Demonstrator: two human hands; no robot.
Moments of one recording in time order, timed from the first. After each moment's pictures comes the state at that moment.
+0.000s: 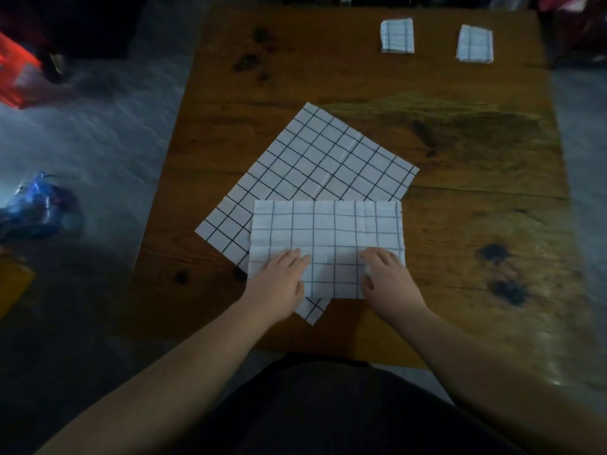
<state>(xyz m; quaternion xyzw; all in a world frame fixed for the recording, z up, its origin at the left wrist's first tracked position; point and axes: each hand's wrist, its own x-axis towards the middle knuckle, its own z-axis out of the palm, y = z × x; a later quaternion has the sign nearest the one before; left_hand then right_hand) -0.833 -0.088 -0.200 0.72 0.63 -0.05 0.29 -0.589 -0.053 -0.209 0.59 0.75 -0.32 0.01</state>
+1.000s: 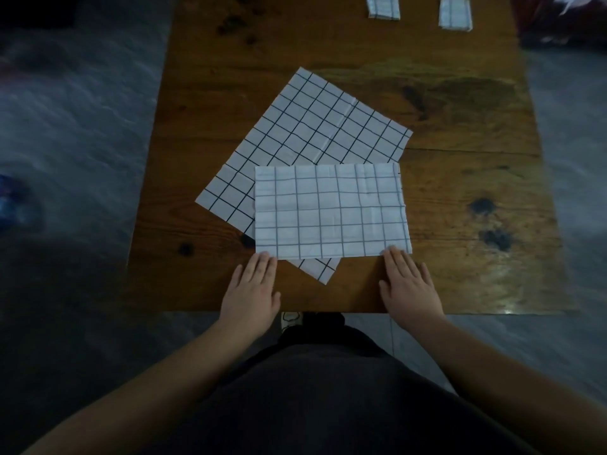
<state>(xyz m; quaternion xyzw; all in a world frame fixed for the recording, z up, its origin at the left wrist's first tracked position) -0.898 -0.193 -0.249 0.72 0.64 -0.11 0.23 -0.574 -0.159 -0.246 0.66 0.71 -0.20 0.16</state>
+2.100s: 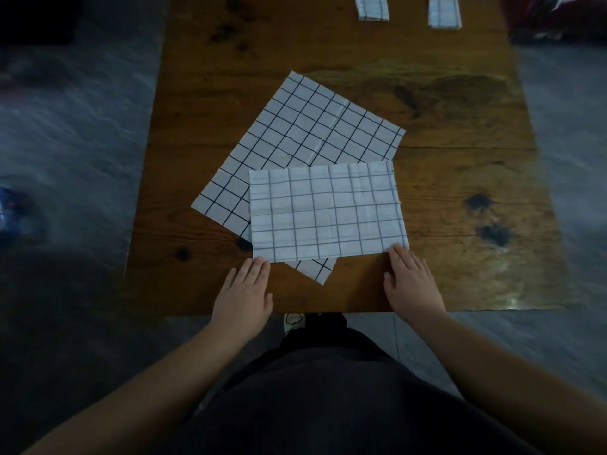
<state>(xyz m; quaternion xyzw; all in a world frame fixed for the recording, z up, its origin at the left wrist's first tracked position) -0.904 -0.191 -0.242 0.72 0.64 -0.13 0.22 -0.565 -0.151 -0.247 0.69 0.68 -0.24 0.07</state>
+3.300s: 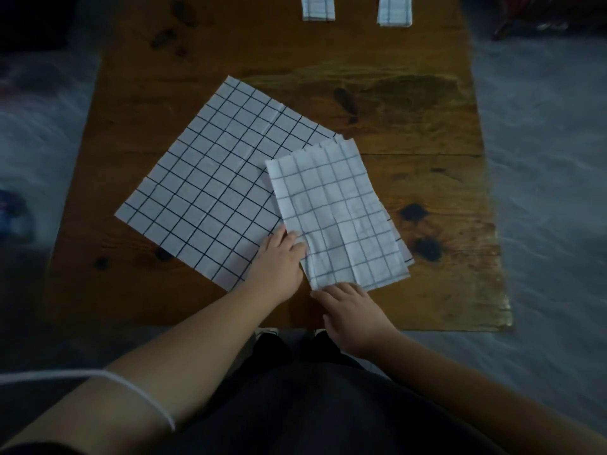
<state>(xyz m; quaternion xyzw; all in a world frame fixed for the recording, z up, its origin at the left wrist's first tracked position) -0.673 -0.088 -0.232 0.76 0.60 -0.08 0.24 -0.471 -0.150 -0.242 0.44 0.85 -0.27 0.05</state>
